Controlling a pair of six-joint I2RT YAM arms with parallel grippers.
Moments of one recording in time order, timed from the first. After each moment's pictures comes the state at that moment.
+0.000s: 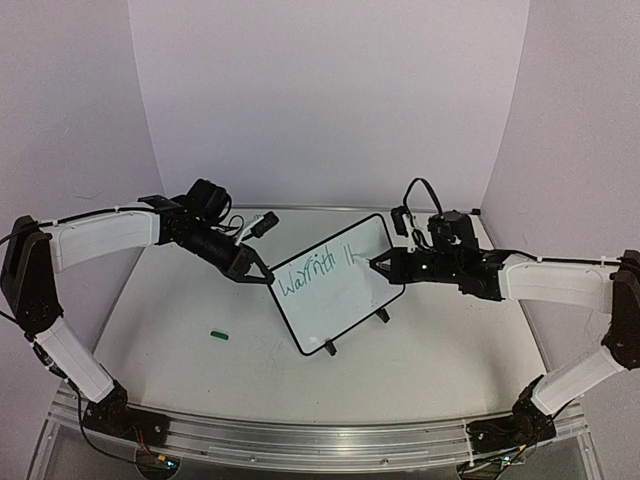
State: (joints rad) left arm -0.59 1.59 1.23 -0.60 0.72 0.06; right arm 0.65 1.44 0.87 0.07 -0.21 0.41
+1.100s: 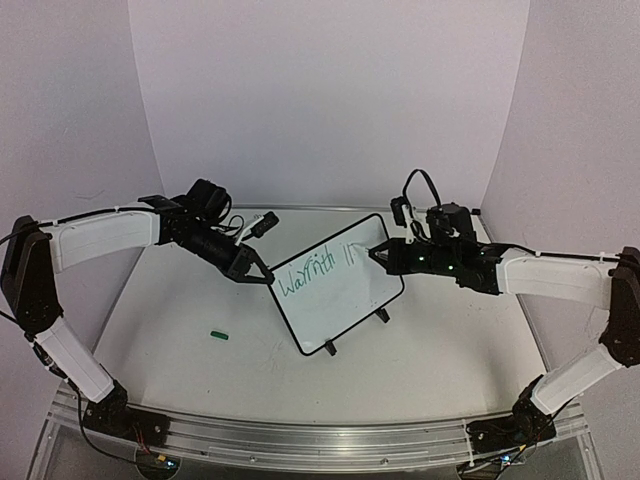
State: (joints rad) left arm -0.59 1.59 1.23 -0.60 0.72 0.06; right arm 0.65 1.46 0.92 0.08 -0.16 0.40
